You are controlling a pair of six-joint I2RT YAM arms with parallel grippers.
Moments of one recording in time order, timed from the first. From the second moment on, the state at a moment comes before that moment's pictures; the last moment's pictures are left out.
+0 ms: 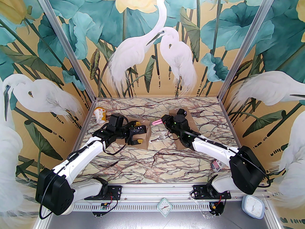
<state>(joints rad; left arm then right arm) -0.40 1.22 0.91 -0.46 0.50 0.99 0.65 1.45 0.85 0.30 0.08 1.30</state>
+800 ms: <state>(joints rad) -0.40 1.24 0.91 -0.44 0.46 0.98 0.66 1.49 0.85 0.32 0.06 1.32</state>
